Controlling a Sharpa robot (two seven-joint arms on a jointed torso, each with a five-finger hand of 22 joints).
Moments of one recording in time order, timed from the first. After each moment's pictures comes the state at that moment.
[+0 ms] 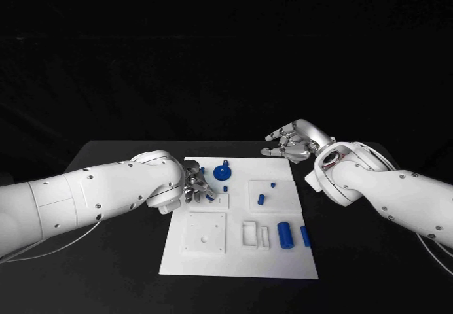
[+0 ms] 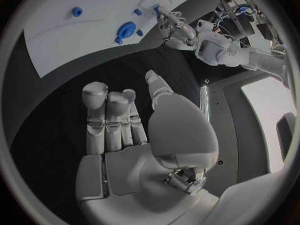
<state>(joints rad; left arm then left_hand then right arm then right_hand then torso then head) 1.45 -0.56 -0.24 1.32 -0.90 -0.05 -0.54 1.11 0.04 0.26 -0.13 0.36 1.25 0.06 0.08 0.17 1.48 -0.07 0.70 0.25 1.37 -0.13 1.20 0.44 0.01 1.18 -0.15 0.57 1.19 1.12 -0.84 0.24 1.50 -1.25 -0.44 -0.15 1.30 -0.14 0.06 0.02 0.28 1.05 0.10 0.07 0.06 1.14 0.00 0.94 0.90 1.41 -0.07 1.00 0.97 0.08 1.46 -0.09 0.70 1.31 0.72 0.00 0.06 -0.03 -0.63</state>
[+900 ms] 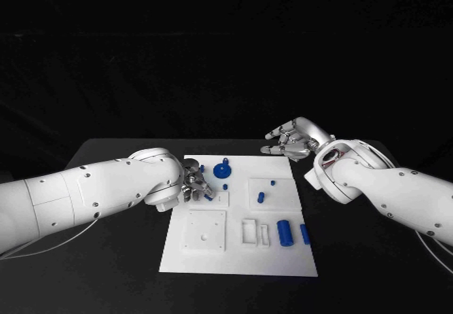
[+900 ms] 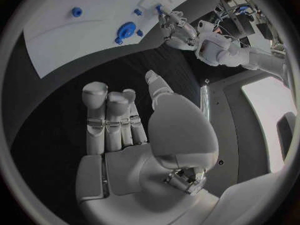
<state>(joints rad) 1.45 -0.57 -0.24 1.32 -0.92 -0.01 -0.54 1.11 0.05 0.26 -0.13 0.36 1.25 0.06 0.08 0.18 1.48 -0.07 0.70 0.25 1.37 -0.13 1.21 0.43 0.01 1.23 -0.15 0.43 1.31 1.12 -0.83 0.24 1.50 -1.25 -0.44 -0.15 1.30 -0.14 0.06 0.02 0.28 1.05 0.10 0.07 0.06 1.14 0.00 0.94 0.90 1.41 -0.07 1.00 0.97 0.08 1.46 -0.09 0.70 1.31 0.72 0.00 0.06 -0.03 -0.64</state>
